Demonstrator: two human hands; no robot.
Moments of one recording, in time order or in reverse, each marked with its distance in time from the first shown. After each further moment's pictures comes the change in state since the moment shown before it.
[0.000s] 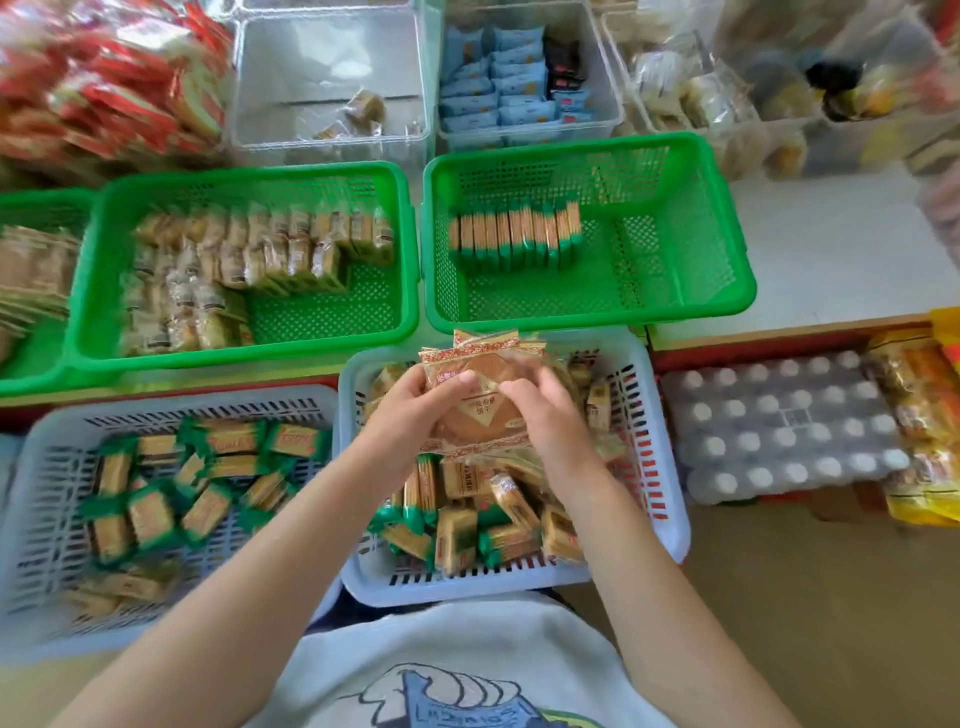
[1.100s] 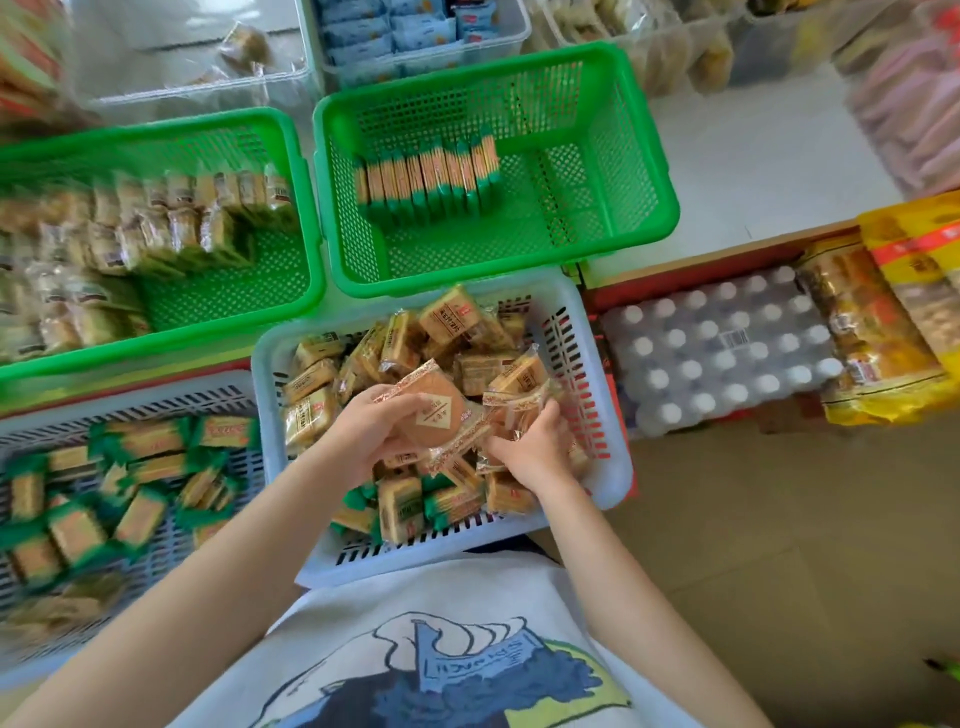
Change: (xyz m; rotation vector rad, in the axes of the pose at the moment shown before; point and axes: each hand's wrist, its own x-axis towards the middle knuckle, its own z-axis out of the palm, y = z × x) left_hand 0.041 -0.062 0.025 0.021 0.040 -0.352; right_hand 0.022 0.134 -0.072 -0.506 0.327 0.341
